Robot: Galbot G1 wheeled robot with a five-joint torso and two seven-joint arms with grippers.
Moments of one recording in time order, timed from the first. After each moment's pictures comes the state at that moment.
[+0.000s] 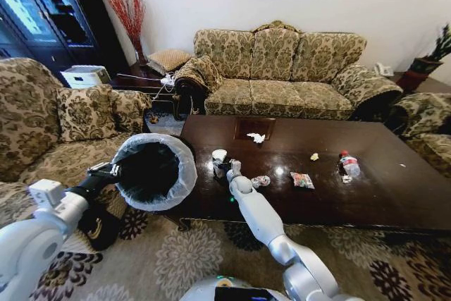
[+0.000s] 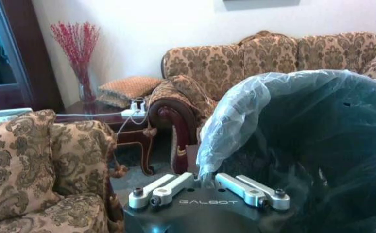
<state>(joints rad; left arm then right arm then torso) 1.76 -0.93 -1.24 -2.36 -0.80 0.45 0.09 -0.61 1.61 0.06 0.97 0.33 -0.11 0.04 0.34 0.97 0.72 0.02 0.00</state>
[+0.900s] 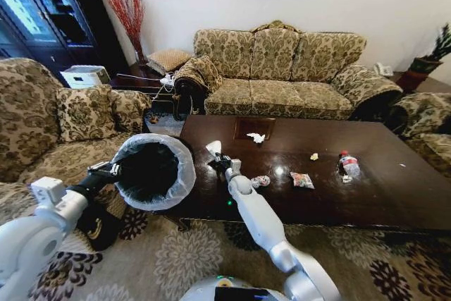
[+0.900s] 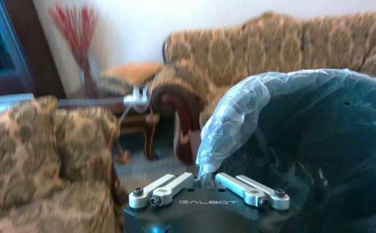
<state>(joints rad) 1.78 -0.84 -1.27 -2.34 -0.88 0.53 0.03 -0.75 1.60 0.06 1.33 0.38 -0.04 0.00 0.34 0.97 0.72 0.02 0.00</state>
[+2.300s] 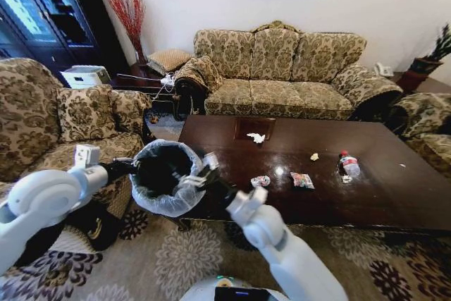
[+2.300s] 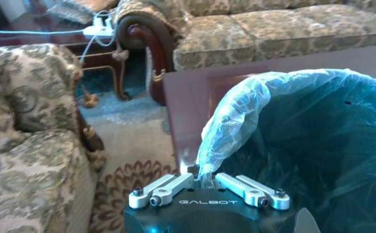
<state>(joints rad) 1.73 -0.39 -1.17 -2.22 -1.35 0.67 -0.24 -1.13 1.25 0.07 2.24 0.50 -0.02 -0.17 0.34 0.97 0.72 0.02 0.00</state>
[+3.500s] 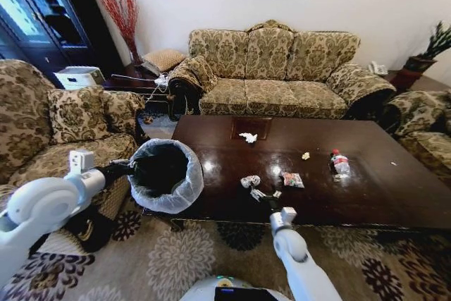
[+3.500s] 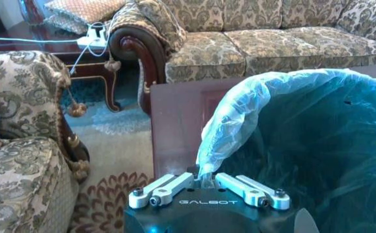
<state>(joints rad) 1.71 -0.48 -1.13 -2.25 -1.28 0.63 -0.20 -1.24 1.41 0.33 1.63 0.40 0.01 0.07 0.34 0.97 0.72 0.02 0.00</state>
